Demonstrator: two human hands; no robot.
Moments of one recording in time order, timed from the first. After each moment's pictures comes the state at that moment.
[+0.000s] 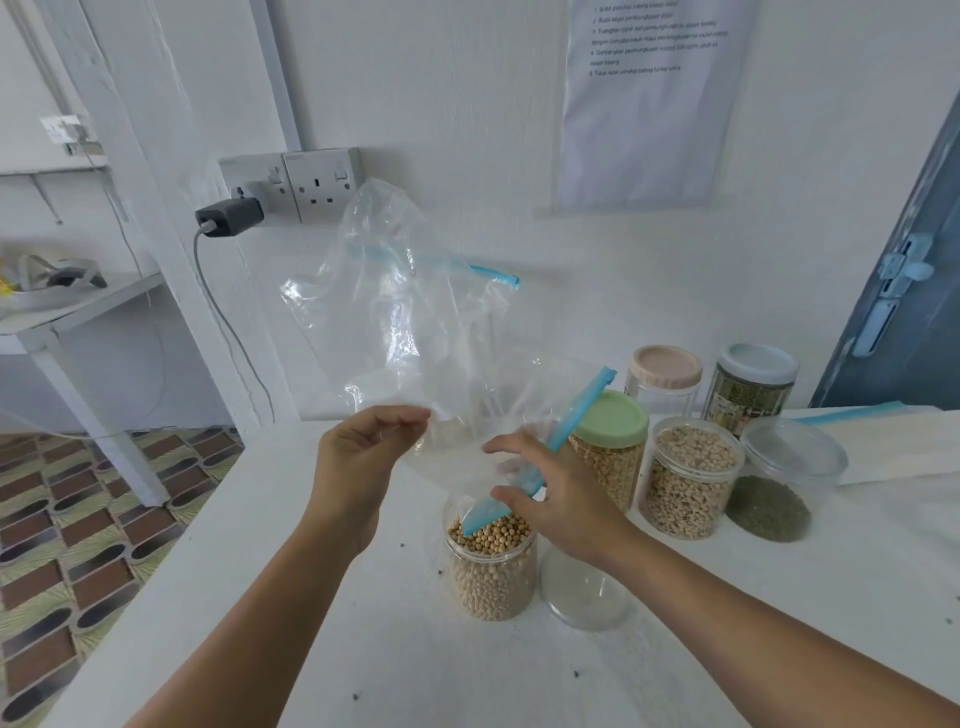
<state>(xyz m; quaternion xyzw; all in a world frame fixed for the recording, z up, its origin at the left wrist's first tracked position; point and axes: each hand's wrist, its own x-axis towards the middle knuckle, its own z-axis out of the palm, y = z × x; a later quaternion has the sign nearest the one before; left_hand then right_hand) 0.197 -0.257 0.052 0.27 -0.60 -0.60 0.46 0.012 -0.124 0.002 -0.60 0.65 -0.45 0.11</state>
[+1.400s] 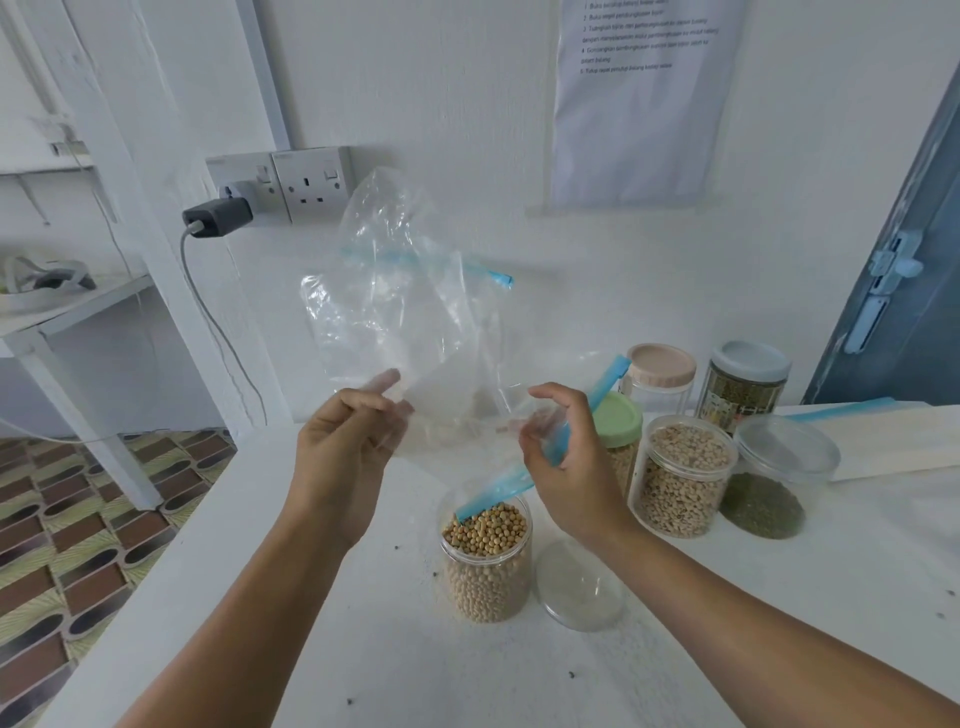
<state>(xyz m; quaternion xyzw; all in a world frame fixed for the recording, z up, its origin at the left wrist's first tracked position) 0.201 -0.254 0.073 0.17 -0.50 -0.71 0.46 0.010 -0.127 0.011 -0.48 0.59 -0.64 0.07</state>
